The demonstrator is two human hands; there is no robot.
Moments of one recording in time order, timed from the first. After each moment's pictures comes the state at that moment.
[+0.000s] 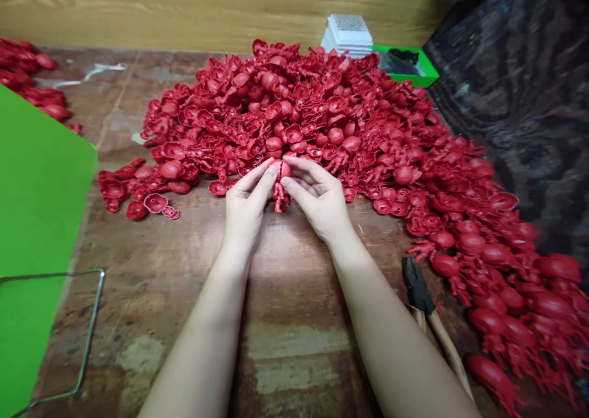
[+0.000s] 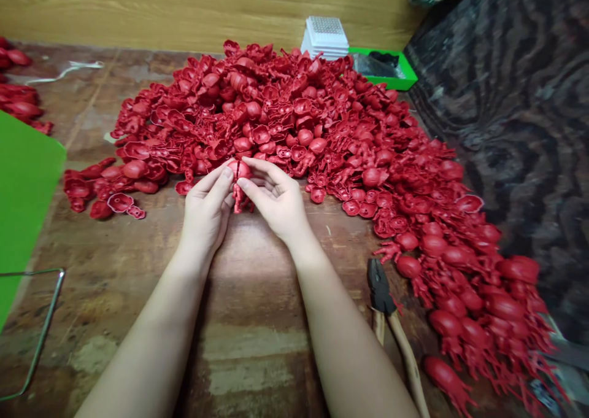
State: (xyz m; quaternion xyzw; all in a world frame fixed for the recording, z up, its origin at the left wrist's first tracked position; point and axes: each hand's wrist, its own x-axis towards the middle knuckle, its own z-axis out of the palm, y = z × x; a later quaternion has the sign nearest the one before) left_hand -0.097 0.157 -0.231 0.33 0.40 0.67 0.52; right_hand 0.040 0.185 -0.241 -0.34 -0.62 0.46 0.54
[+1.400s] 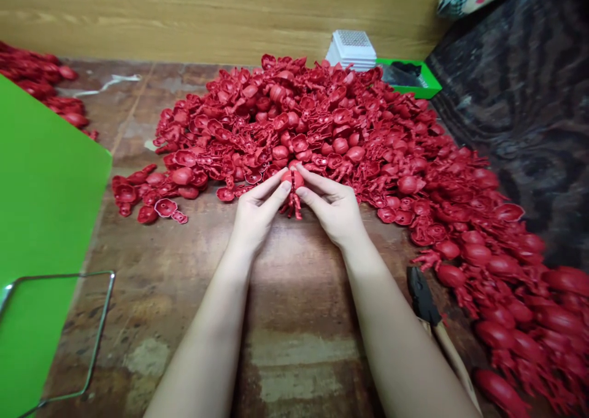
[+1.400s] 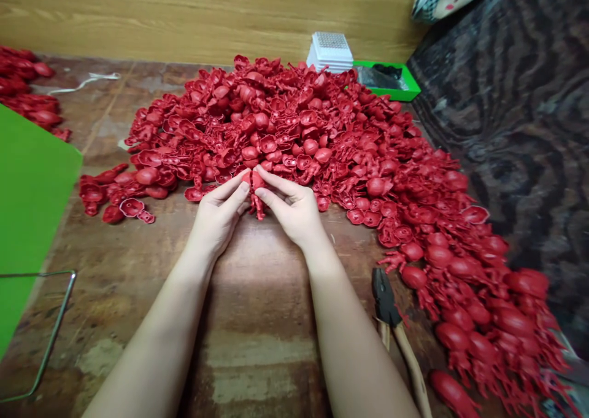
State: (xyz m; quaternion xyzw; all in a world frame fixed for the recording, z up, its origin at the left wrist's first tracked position) left_hand -0.104 0.157 -0.238 0.37 0.40 0.62 0.56; right_hand 0.056 0.187 -0.237 -0.34 -0.60 0.49 0.53
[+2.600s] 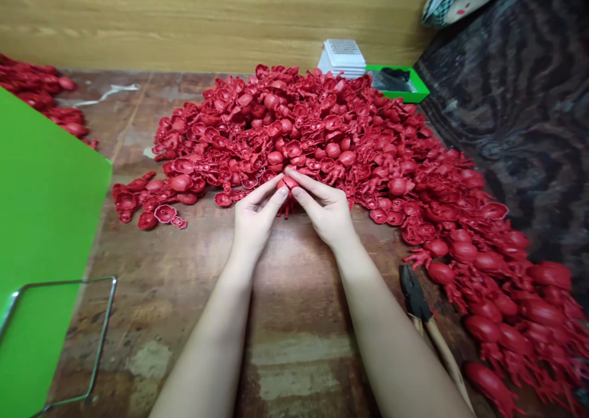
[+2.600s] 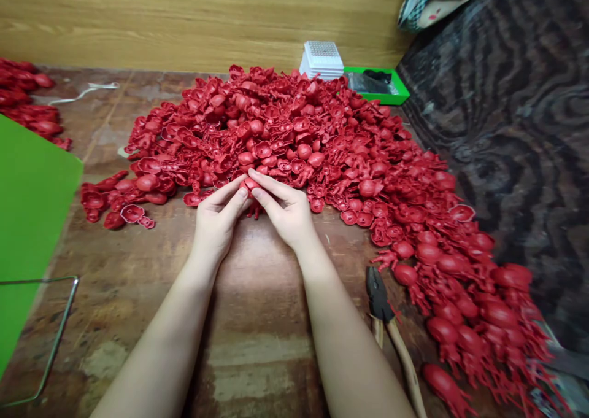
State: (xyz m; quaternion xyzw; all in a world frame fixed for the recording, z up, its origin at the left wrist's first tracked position) left_hand -0.097 0.152 -0.229 0.38 0.42 0.65 0.51; right_hand 0.052 0.183 -0.228 -0.34 -0.63 0.45 0.54
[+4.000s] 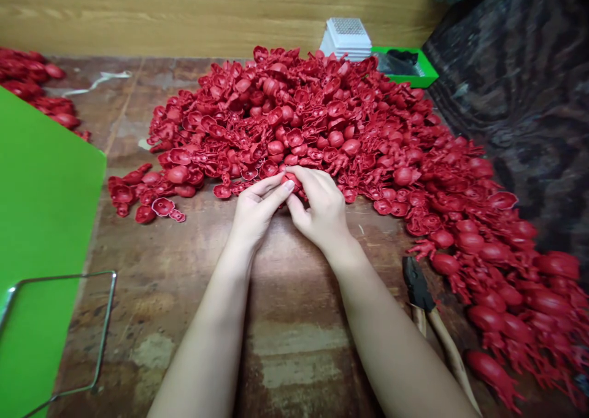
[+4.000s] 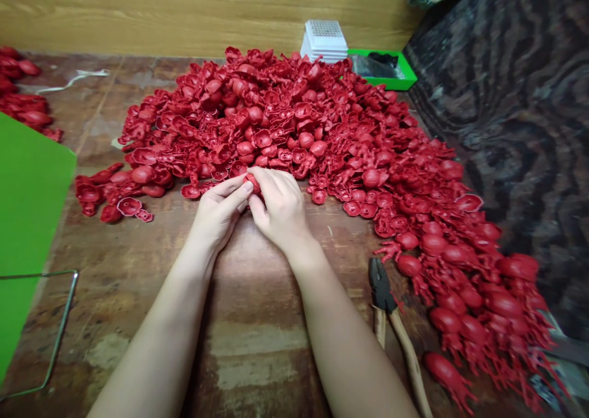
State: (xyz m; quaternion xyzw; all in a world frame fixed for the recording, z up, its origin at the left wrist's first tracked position) left_hand -0.098 0.156 -0.231 0.32 0.39 0.61 0.61; right_hand 0.046 0.170 -0.226 -0.39 -0.80 0.05 0.45
